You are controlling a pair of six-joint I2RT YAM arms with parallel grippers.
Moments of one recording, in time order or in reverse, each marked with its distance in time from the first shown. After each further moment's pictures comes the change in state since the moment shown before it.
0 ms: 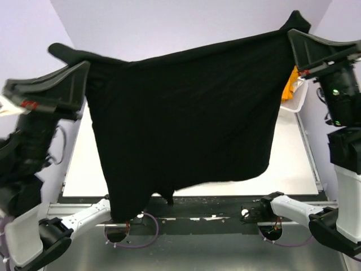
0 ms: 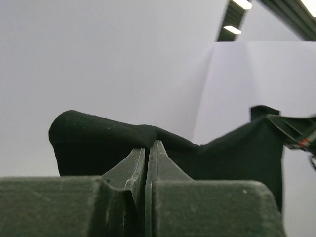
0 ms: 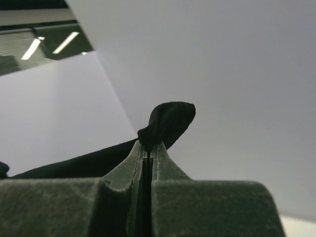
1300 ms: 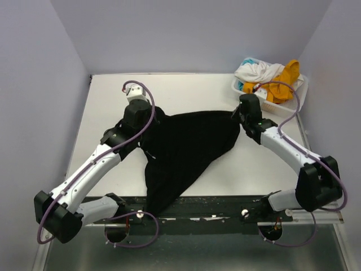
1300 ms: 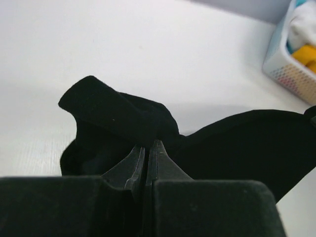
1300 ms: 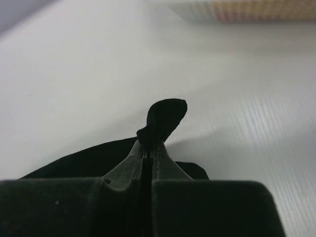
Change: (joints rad) left arm 0.047 0.231 -0.972 0.114 -0.327 -0.330; right arm 0.000 0.341 -1.009 0.109 0.527 0.142
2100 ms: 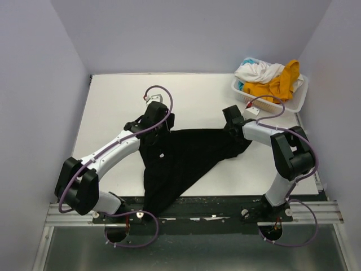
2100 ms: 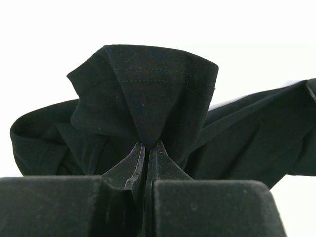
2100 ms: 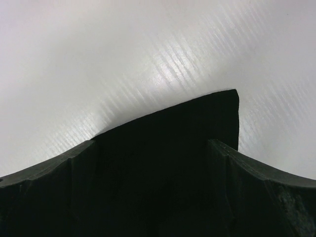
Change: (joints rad) left arm 0.000 0.277 0.007 -0.034 0.161 -0.072; right arm 0.023 0.320 0.043 -0.165 0.244 0.205
